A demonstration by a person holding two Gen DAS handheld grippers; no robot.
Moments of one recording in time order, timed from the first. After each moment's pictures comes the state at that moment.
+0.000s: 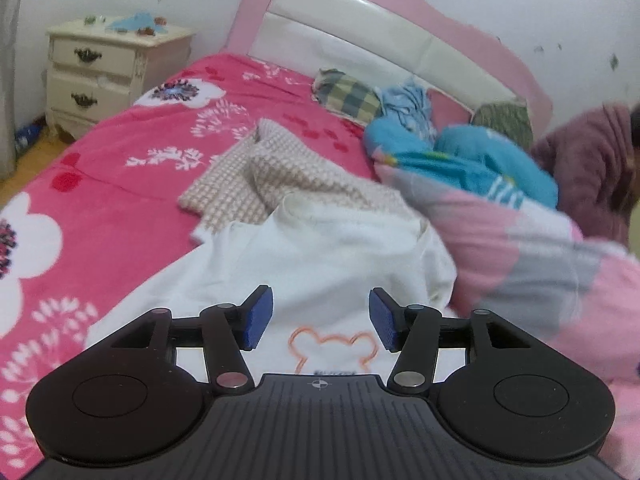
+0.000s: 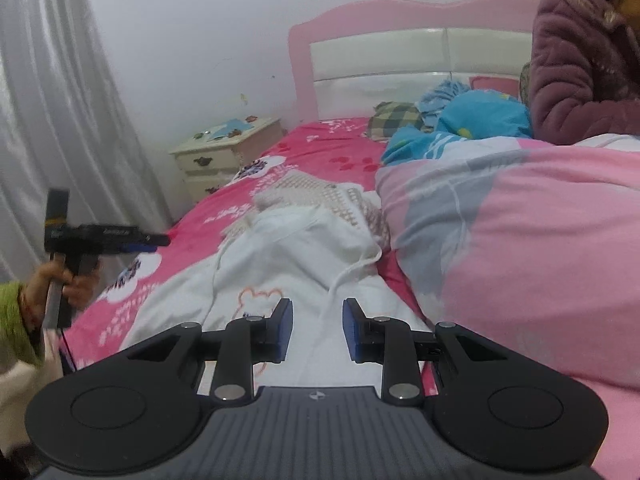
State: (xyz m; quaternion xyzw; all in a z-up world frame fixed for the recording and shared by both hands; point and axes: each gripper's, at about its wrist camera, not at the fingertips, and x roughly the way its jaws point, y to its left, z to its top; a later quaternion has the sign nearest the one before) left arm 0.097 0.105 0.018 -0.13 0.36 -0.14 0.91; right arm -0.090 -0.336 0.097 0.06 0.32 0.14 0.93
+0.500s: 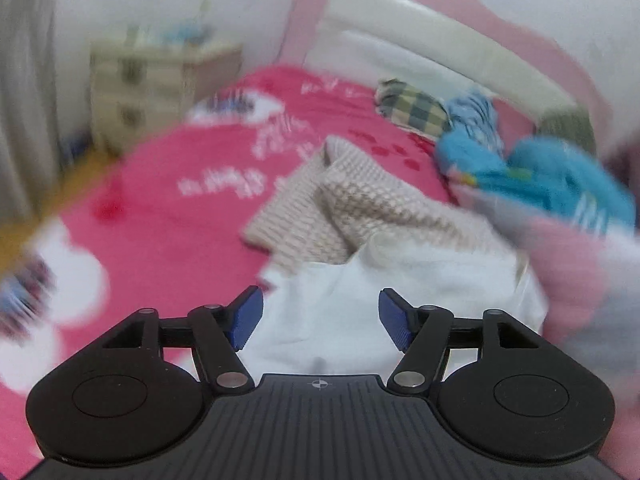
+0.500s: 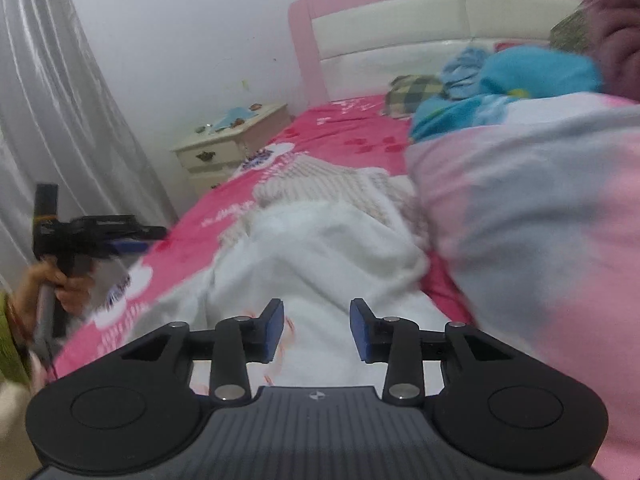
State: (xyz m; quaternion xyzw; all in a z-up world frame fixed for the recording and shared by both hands) left arm 0.198 0.134 -0.007 -0.18 0.37 -0.06 0.91; right arm 0.075 -0.284 0.028 0.10 0.34 0.17 0.92
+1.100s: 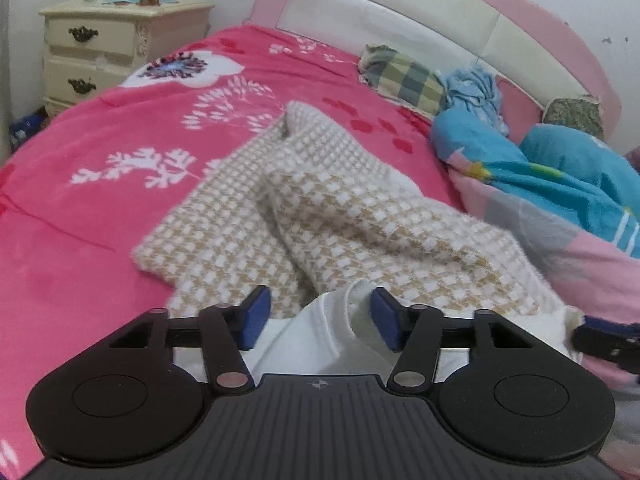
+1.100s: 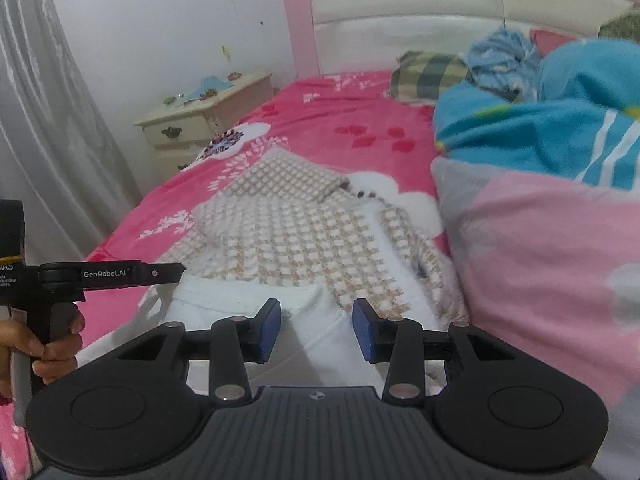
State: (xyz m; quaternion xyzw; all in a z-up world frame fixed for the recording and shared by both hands) left arm 0.297 0.077 -0.074 -0.15 0.39 -0.10 0.90; right arm 0.251 -0.234 -0.028 0.06 0.38 0.16 0.91
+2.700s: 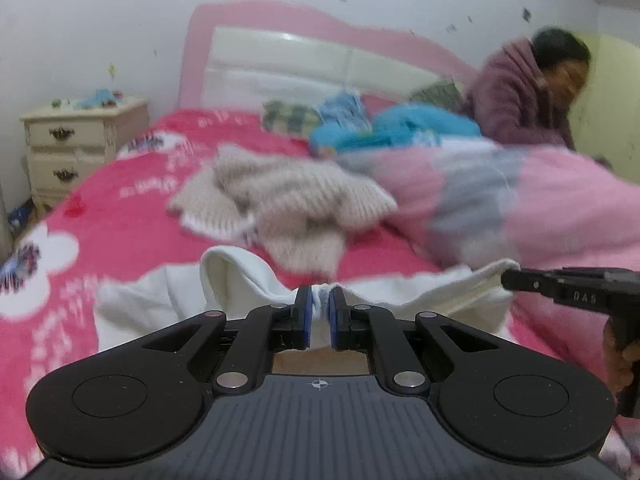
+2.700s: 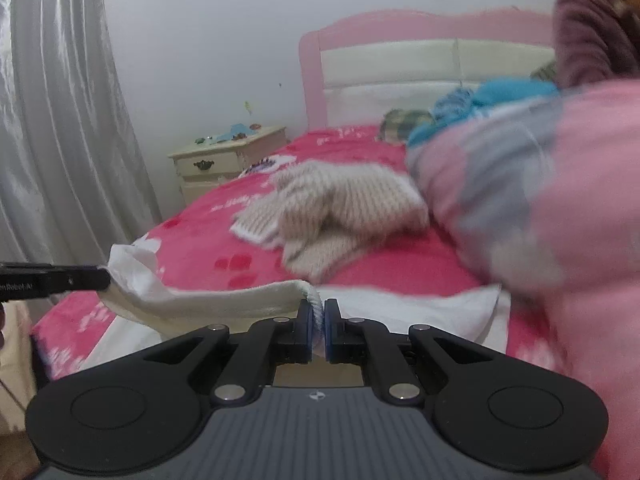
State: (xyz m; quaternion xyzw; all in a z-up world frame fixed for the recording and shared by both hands) left arm -0.066 0.089 -0.008 -0.04 0.29 -0.21 0.93; right arm -0.112 -0.221 -0.016 0.06 0.28 0.12 0.95
